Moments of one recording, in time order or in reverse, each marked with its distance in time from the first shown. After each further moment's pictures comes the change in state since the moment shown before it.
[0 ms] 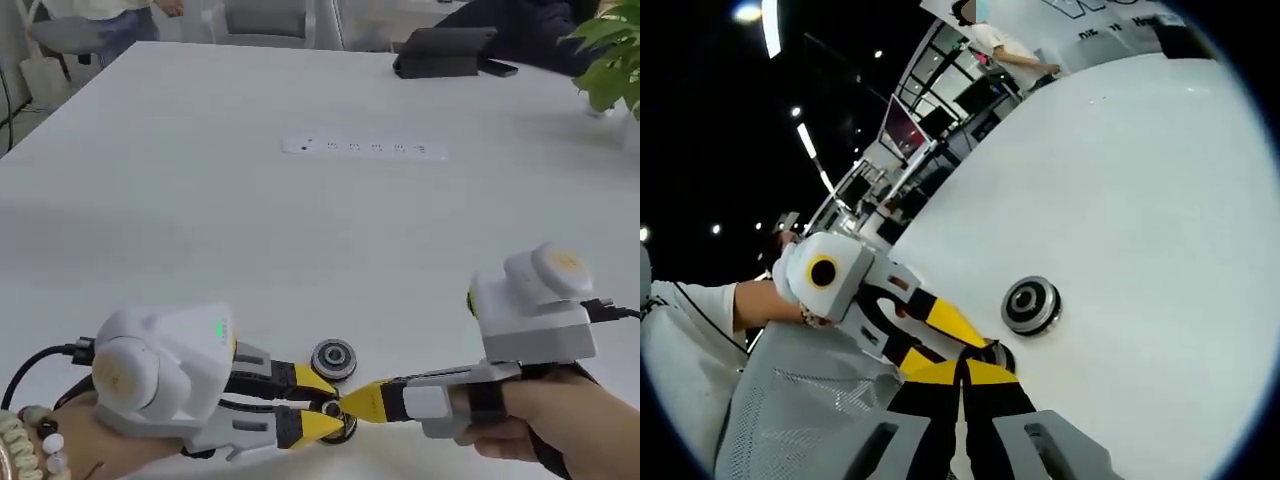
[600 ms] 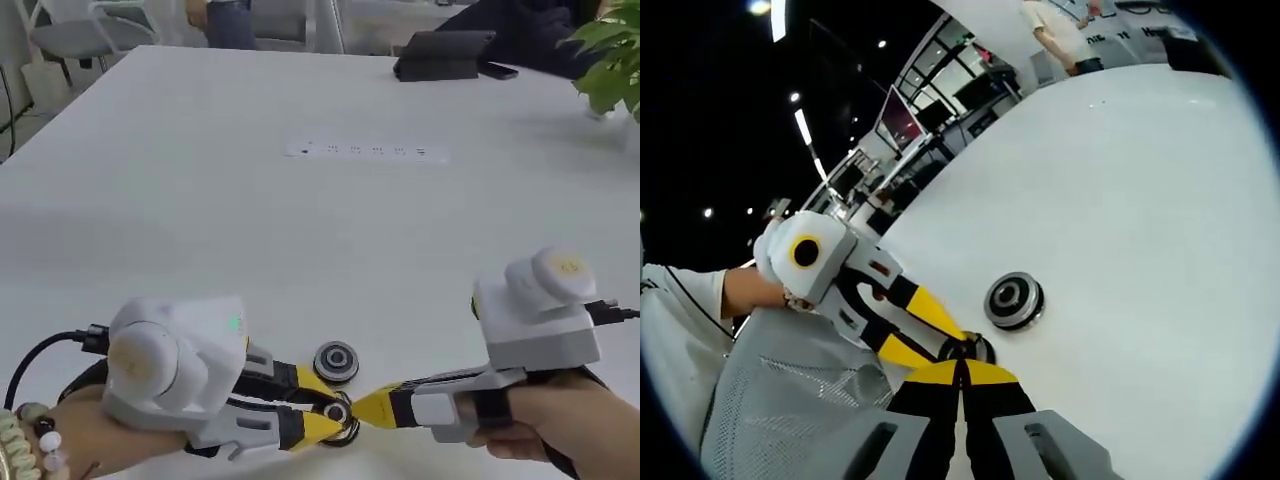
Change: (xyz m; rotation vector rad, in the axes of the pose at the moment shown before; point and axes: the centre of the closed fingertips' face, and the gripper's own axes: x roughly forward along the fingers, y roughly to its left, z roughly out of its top) left arm -0.005 0.000 -0.003 -0.028 0.074 -0.005; right arm -0.003 -0.012 -0.005 -0.053 0.027 -0.055
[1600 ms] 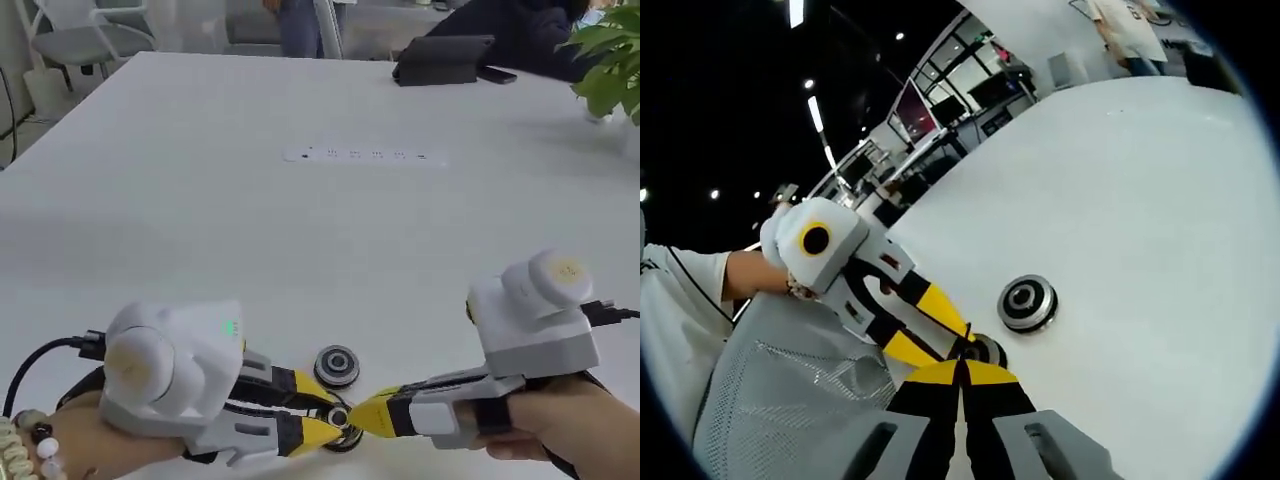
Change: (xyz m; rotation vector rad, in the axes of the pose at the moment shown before) left arm 0.002 -0.001 0.002 -0.022 0.010 -0.002; right arm 0.002 0.007 0.001 -0.067 0.015 0.018
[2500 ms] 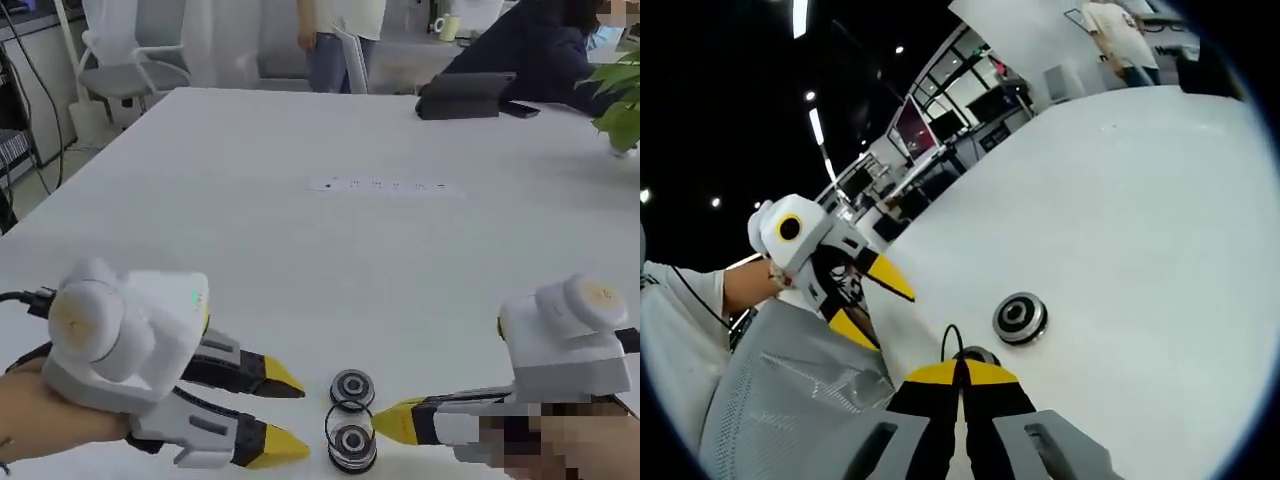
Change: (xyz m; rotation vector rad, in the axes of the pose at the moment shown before) left arm -0.065 -0.002 0.016 0.017 0.057 0.017; right arm -0.014 -0.001 0.012 0.004 -0.069 -0.003
